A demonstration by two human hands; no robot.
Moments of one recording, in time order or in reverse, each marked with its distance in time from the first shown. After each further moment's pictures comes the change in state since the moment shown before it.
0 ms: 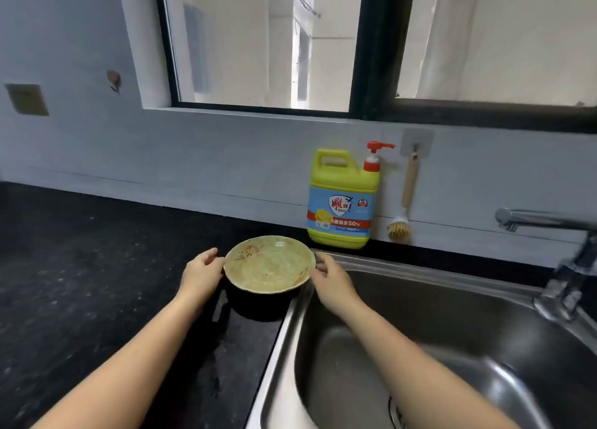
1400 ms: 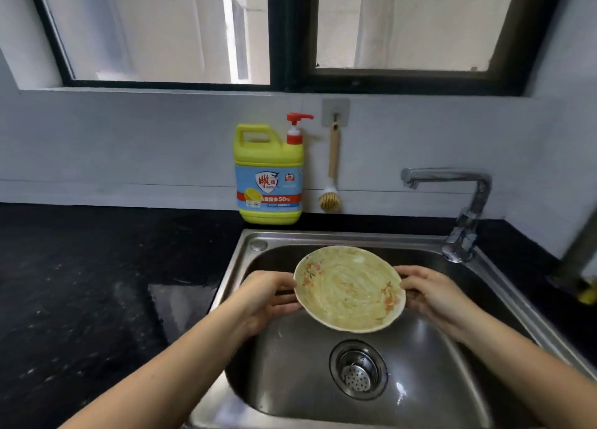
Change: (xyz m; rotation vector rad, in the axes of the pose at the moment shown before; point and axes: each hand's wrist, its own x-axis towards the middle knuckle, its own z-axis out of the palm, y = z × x) left_hand -0.139 0.046 0.147 -0.237 -0.679 -0.370; right_hand -0.097 0.110 -0.201 0.473 0.251 0.297
